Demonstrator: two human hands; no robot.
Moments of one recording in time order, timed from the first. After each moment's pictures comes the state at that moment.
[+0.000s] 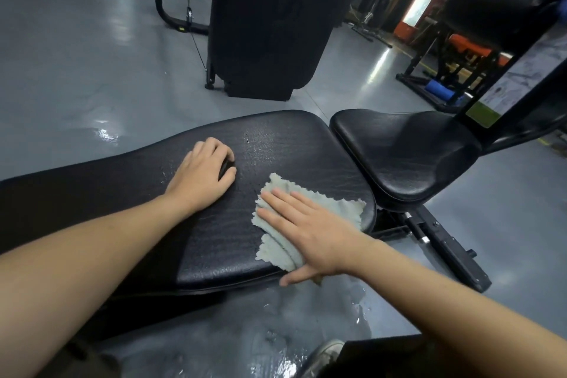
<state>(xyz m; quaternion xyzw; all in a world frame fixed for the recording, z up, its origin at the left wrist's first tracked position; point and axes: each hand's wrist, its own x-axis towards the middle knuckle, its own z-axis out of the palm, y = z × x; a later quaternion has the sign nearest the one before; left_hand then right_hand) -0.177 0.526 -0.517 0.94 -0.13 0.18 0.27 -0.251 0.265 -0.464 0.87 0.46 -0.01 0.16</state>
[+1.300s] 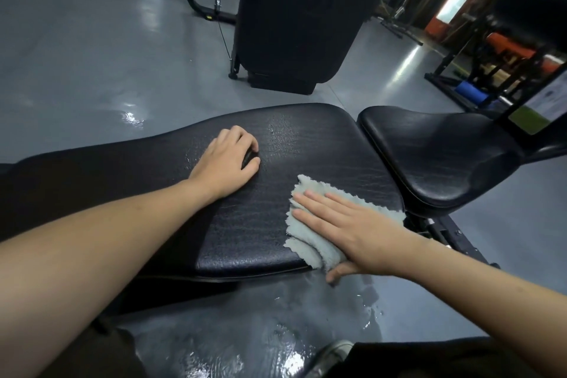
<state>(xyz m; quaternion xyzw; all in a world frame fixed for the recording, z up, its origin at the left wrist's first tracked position) -0.174 0.529 -0.519 0.93 -0.13 0.18 0.29 -0.253 0.241 -0.439 0.85 0.50 -0.07 0.17</state>
